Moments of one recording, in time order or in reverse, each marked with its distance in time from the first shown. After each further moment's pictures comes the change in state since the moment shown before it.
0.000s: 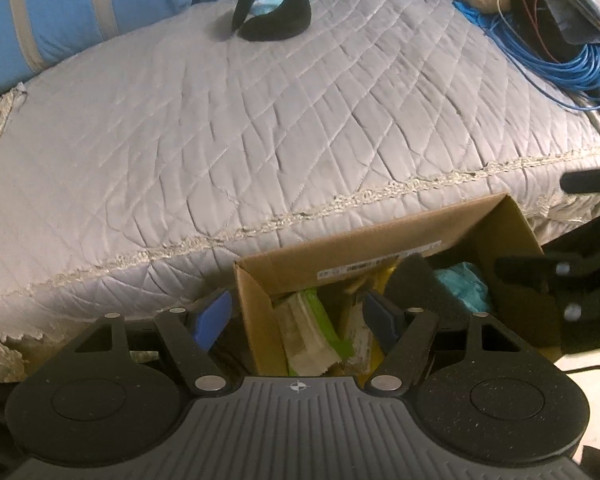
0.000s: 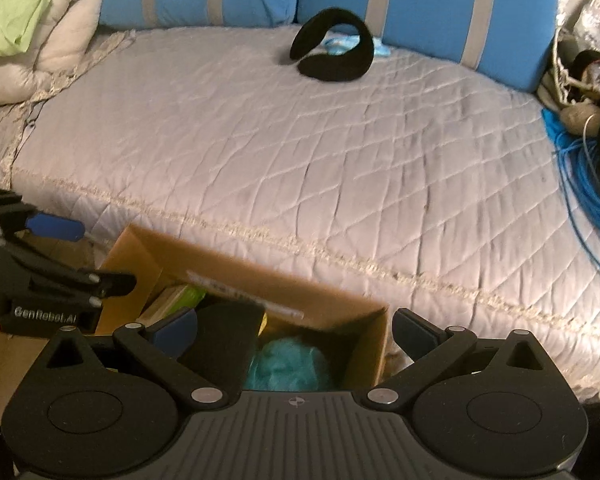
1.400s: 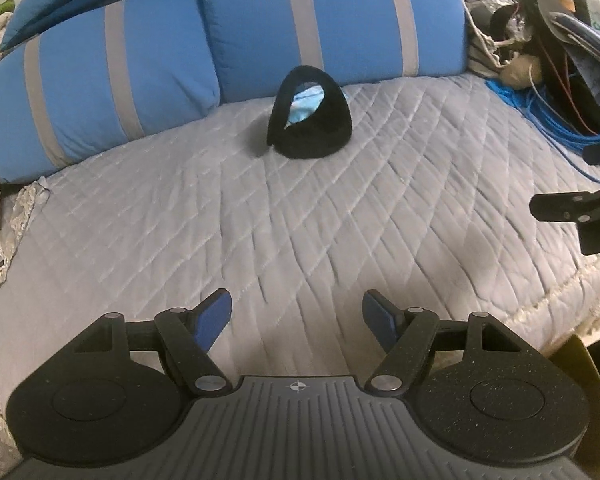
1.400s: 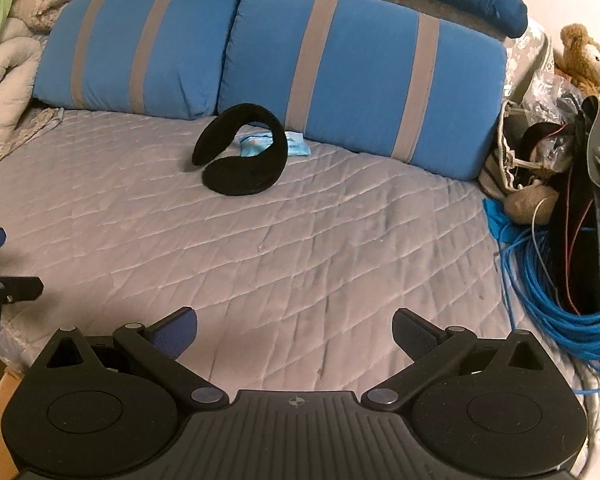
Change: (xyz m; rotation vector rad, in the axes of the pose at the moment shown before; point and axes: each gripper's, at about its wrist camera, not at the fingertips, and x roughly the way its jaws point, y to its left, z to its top) left arm 0.017 0.030 0.084 0.038 -0.264 0.106; right arm 0.039 -0.071 0.083 0.008 -0.246 -0.172
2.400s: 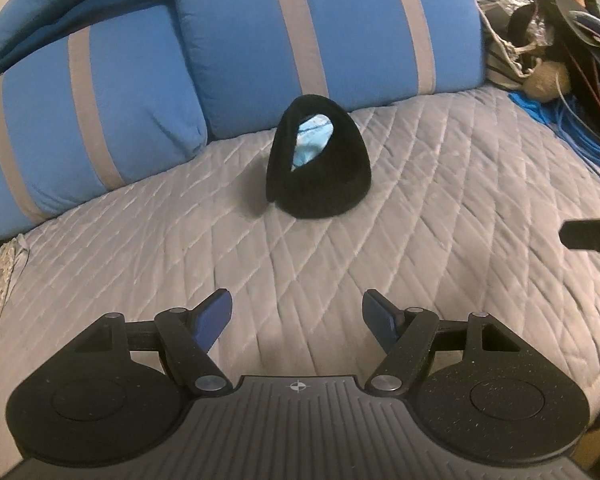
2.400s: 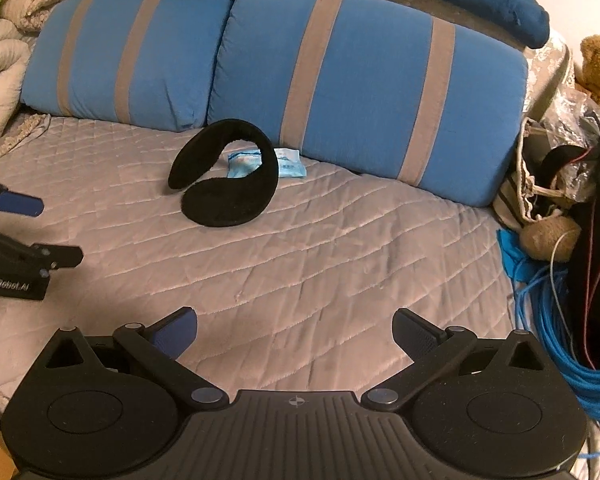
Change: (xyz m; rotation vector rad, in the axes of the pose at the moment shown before) left arm 0.081 0.007 0.068 0.064 -0.050 0.017; right arm 0.060 -0.014 0.042 -0.031 -0.018 0.014
